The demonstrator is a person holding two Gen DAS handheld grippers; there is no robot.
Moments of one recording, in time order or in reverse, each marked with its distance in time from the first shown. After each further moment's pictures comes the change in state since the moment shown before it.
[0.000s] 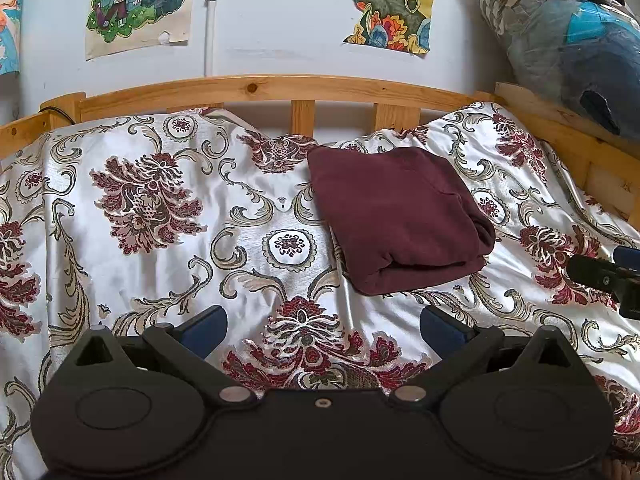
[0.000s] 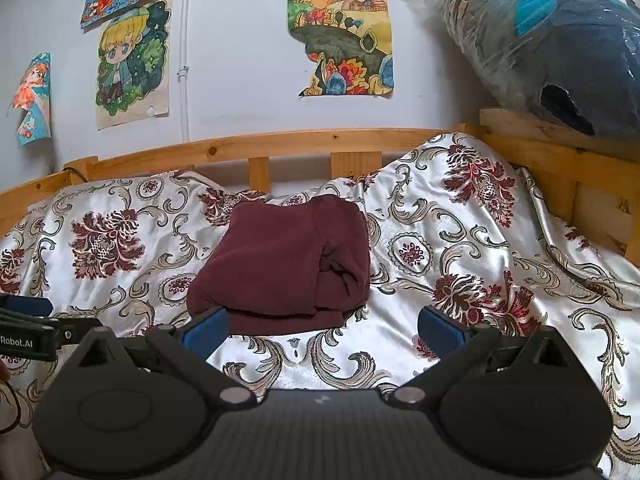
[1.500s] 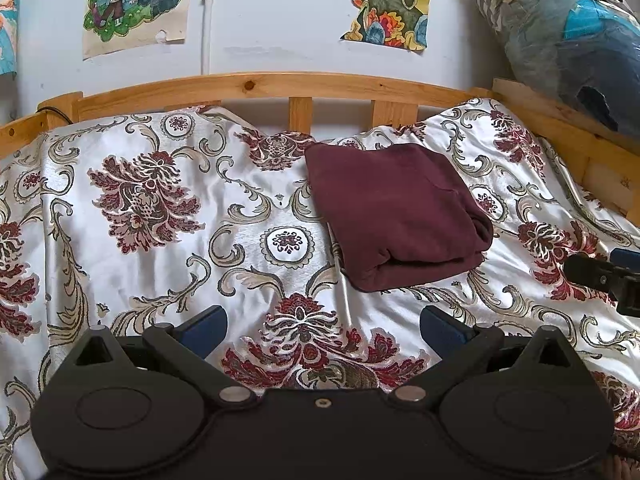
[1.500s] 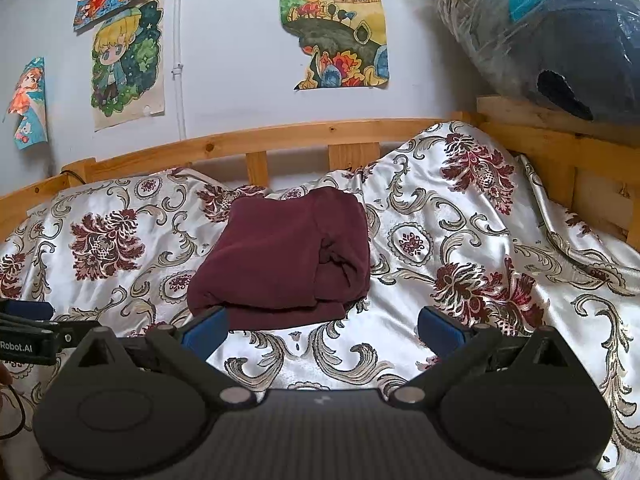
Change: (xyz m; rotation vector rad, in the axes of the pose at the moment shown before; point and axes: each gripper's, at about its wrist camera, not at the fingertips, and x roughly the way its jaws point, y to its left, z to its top) left arm -0.001 0.001 0.000 0.009 0.011 -0.007; right arm 0.001 0.002 -0.002 0.033 0.021 -0.005
